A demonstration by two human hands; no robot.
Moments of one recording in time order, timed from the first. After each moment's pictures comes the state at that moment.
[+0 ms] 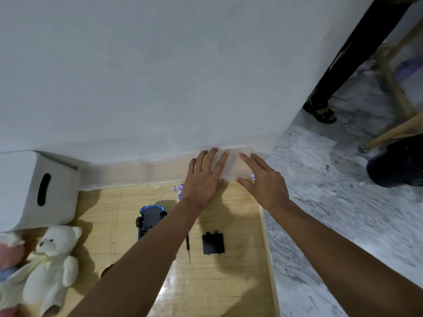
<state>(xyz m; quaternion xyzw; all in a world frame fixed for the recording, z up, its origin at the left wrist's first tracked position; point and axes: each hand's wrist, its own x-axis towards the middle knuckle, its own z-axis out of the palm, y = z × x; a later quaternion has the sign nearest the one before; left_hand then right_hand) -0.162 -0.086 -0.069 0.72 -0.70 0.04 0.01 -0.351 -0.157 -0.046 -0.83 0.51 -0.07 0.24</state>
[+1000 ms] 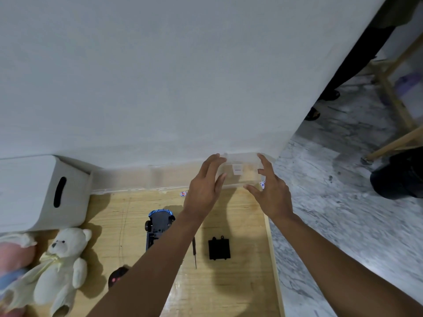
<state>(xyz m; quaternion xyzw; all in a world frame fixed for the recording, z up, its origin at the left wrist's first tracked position) -0.166 -0.068 -0.032 0.70 -0.61 -0.10 0.37 -0.352 -0.143 -0.044 -0.74 0.57 -0.16 0.32</state>
